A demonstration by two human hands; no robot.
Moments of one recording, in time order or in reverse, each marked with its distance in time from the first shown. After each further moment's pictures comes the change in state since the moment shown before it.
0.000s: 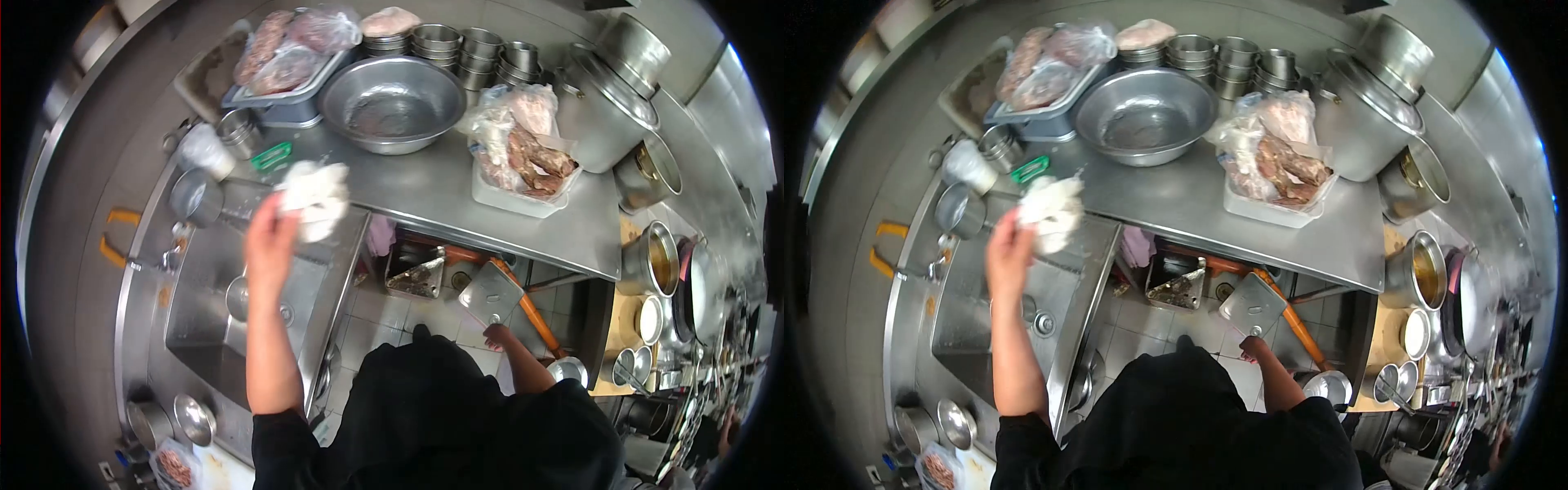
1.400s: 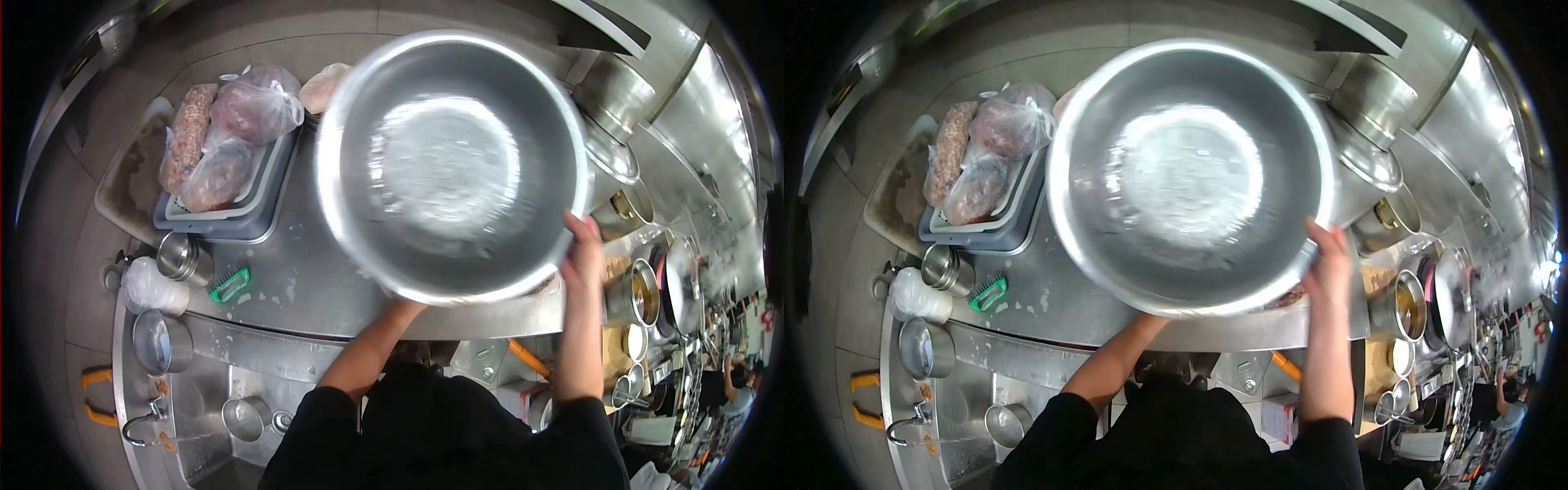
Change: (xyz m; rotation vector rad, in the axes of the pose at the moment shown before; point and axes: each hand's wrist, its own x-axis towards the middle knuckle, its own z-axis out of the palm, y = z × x) left_hand 0.170 -0.274 0.394 -0.136 -0.605 0.436; right_hand -0.364 -0.450 -0.211 1.239 0.721 -1.286
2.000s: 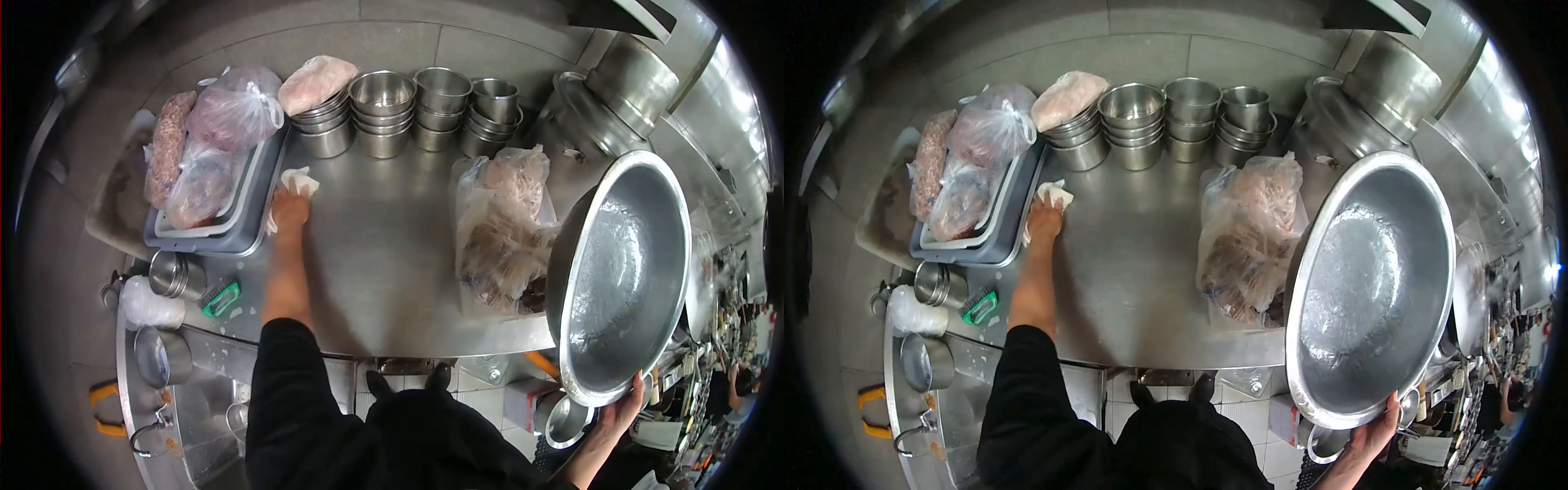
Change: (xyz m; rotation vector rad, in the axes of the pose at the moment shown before) left_hand 0.148 -0.100 -0.299 1.156 0.137 -0.660; right_hand -0.160 -0.037 -0.225 0.221 0.429 -0.025
